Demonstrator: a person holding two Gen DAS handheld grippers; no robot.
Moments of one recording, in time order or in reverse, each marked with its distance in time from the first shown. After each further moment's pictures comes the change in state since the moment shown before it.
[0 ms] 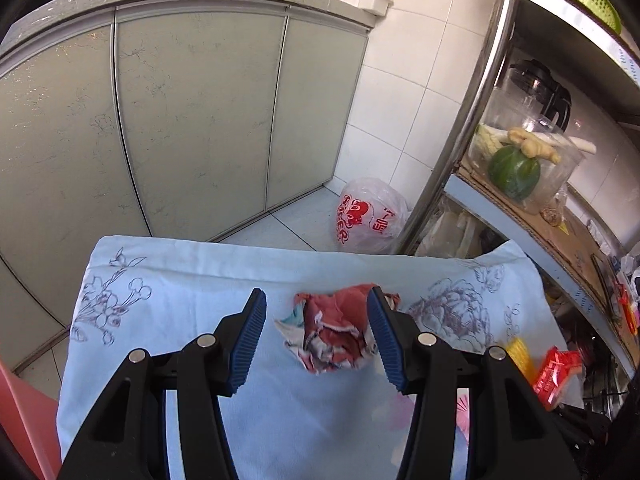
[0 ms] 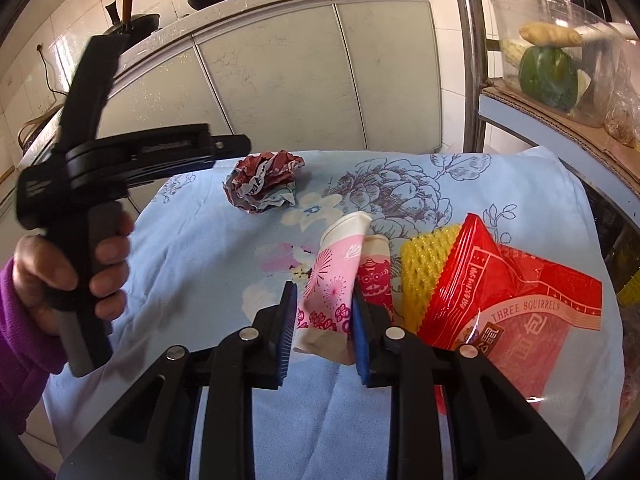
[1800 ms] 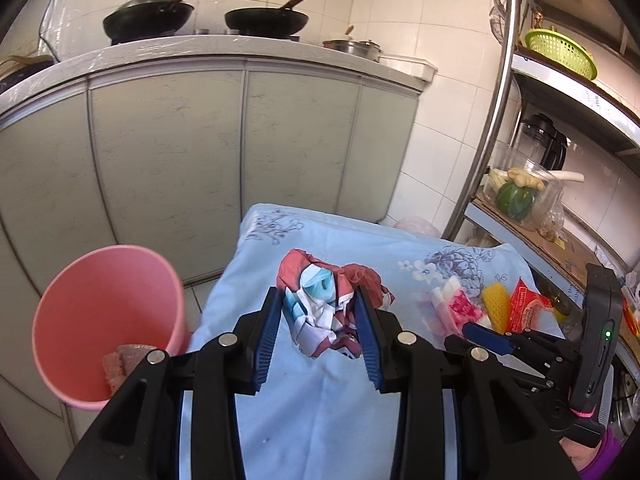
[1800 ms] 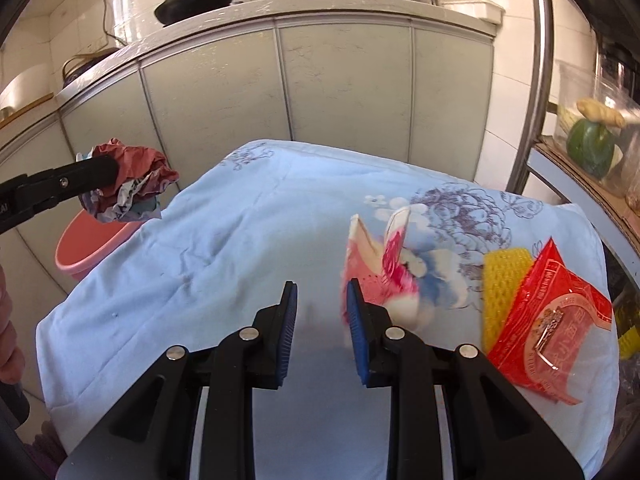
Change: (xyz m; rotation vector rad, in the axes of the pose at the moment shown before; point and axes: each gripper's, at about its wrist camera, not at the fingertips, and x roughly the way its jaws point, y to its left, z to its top) left arm -0.211 0.042 -0.121 -0.114 -0.198 0.181; right arm -0.021 0.083 -0.024 -0.247 -0.024 0.032
